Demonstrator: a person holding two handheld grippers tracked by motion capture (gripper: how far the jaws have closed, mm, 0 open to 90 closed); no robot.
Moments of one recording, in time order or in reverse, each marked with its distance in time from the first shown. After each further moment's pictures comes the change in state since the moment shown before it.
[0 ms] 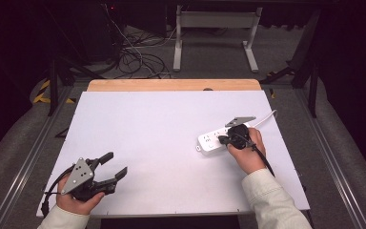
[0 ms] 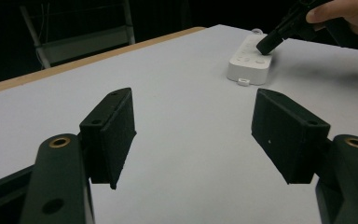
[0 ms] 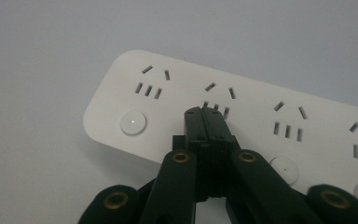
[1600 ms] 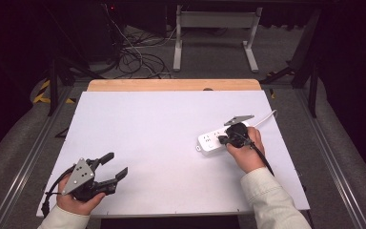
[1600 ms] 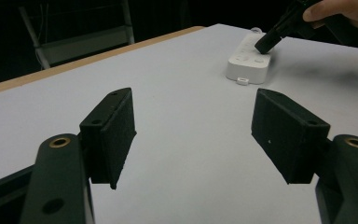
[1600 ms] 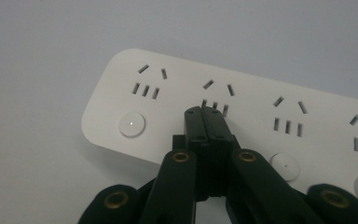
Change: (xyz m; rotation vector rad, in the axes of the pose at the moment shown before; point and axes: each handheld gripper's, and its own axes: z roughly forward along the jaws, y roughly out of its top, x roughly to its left) left arm -0.001 0.000 0.000 0.000 0.001 0.009; right arm 0.002 0.005 0.001 0.041 -0.019 0.035
